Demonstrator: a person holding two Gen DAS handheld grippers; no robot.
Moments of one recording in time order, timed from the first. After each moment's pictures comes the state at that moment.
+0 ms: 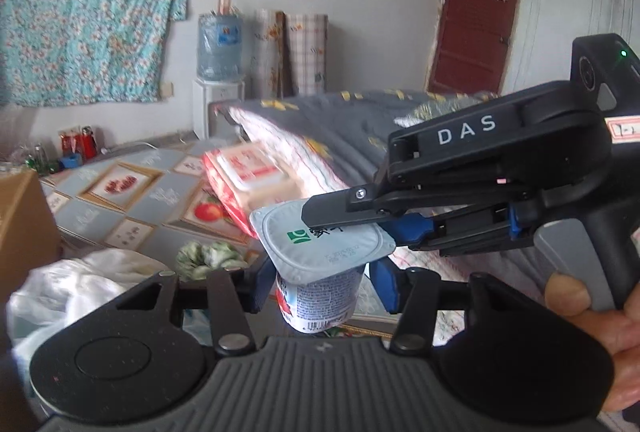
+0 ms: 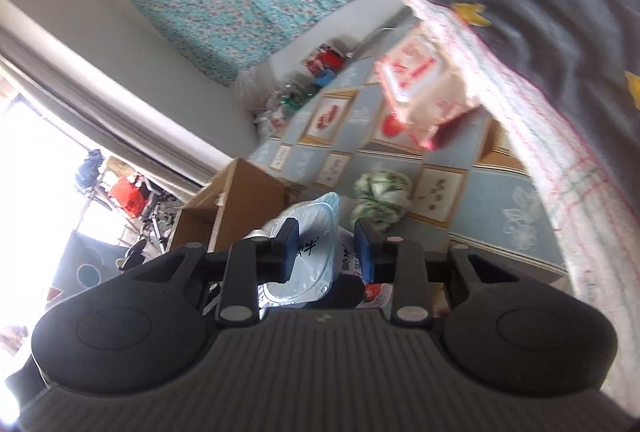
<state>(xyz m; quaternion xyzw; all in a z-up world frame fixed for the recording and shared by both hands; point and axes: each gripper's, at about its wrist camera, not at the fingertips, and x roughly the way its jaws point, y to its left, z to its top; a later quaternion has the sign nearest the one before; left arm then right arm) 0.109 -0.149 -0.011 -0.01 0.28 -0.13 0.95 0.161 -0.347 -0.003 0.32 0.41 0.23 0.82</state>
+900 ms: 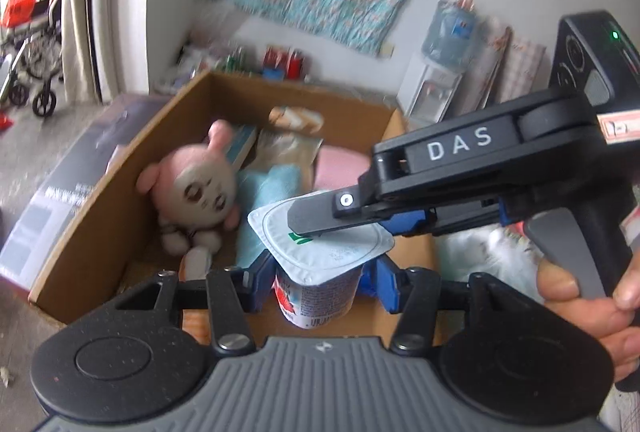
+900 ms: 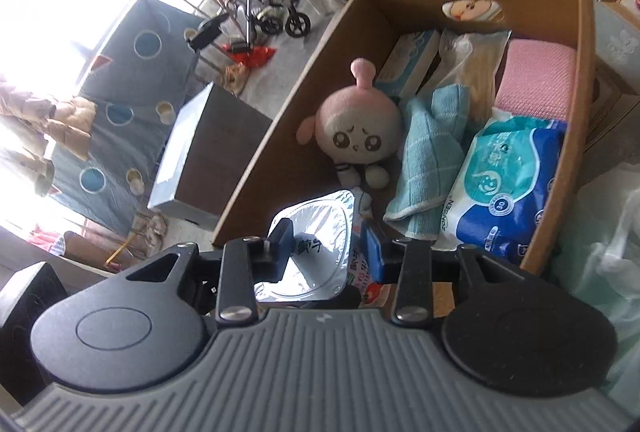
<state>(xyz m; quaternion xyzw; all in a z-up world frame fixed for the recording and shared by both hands) 0.047 0.134 0.012 -0.16 0.37 0.12 0.91 0.193 0.052 0.023 0.10 0.57 0.47 0.67</state>
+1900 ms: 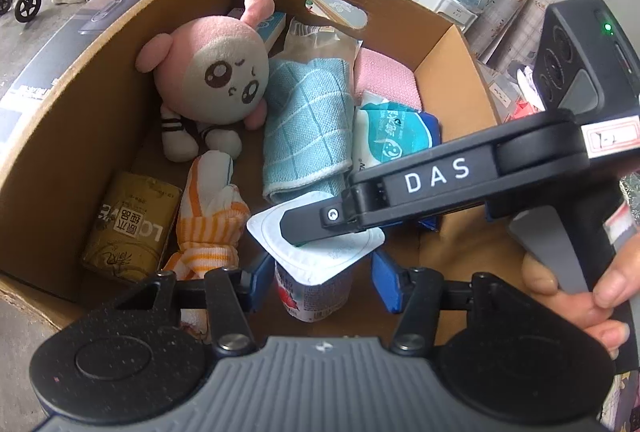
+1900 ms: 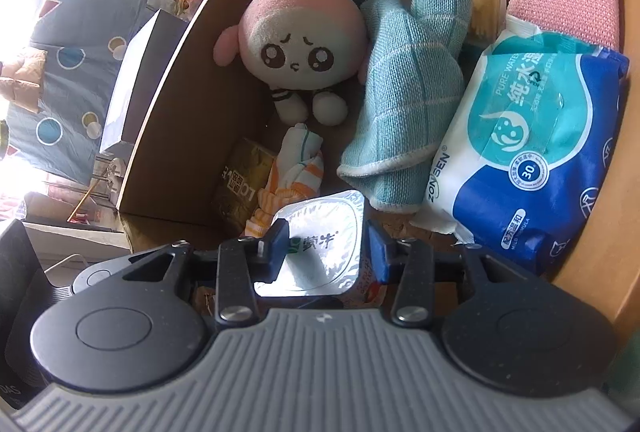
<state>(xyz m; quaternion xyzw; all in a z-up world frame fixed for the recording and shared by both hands) 0.059 0.197 -0.055 -0.23 0.46 0.08 0.85 0.205 0.108 -0.062 0.02 0.65 0.43 0.63</state>
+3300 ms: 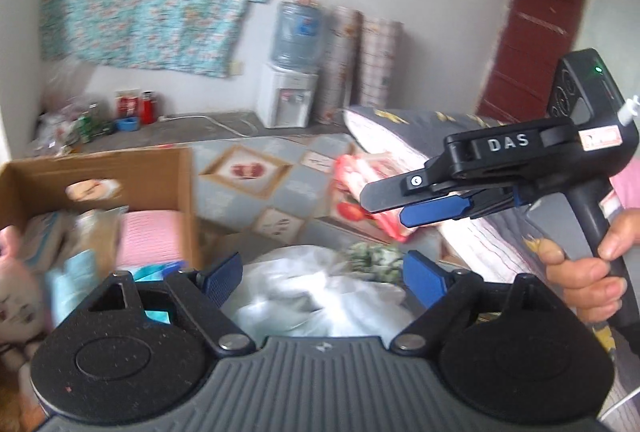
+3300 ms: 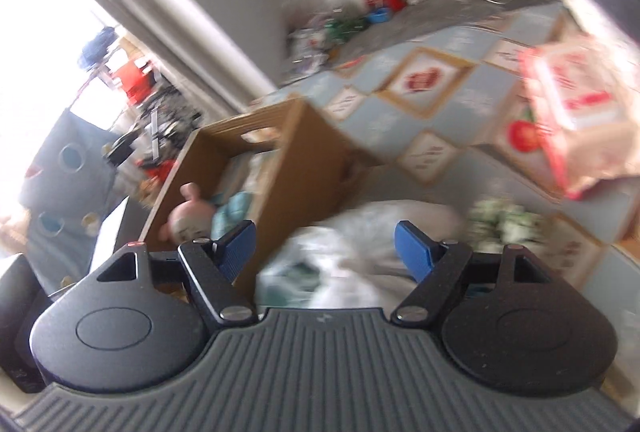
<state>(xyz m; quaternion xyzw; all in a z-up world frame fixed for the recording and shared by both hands) 0.139 0.009 0.019 -0.05 0.32 -0.09 0.94 0.260 -0.207 0.028 0.17 0.48 0.30 0.81</state>
